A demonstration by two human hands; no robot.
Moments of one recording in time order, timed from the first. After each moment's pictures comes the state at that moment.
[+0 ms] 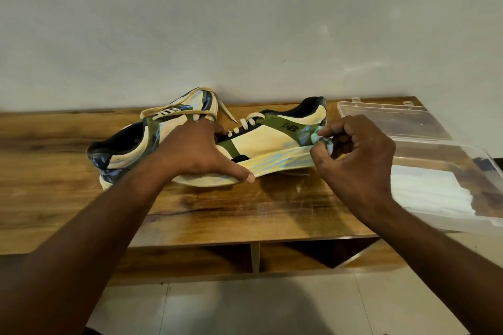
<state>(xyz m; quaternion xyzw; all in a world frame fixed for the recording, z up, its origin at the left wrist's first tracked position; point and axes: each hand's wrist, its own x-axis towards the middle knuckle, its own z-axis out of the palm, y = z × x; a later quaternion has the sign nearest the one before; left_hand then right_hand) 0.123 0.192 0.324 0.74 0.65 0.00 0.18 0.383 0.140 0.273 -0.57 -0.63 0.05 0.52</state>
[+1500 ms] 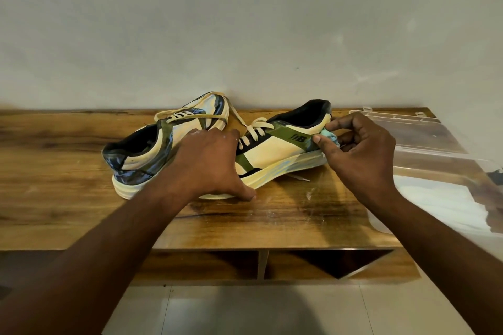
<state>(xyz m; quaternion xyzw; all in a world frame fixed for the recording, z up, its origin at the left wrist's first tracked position) 0.125 0.185 0.309 0.80 0.60 -0.06 -0.02 0.383 0.172 0.272 -0.60 -0.60 0.12 0.51</state>
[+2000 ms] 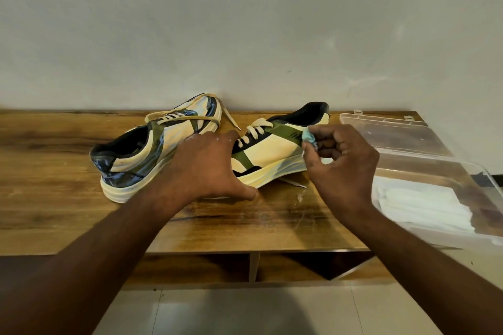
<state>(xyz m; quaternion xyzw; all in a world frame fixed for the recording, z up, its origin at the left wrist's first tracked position) 0.136 0.178 0.308 0.79 0.61 0.01 0.00 0.362 0.156 0.267 -0.54 -0.63 0.07 0.56</state>
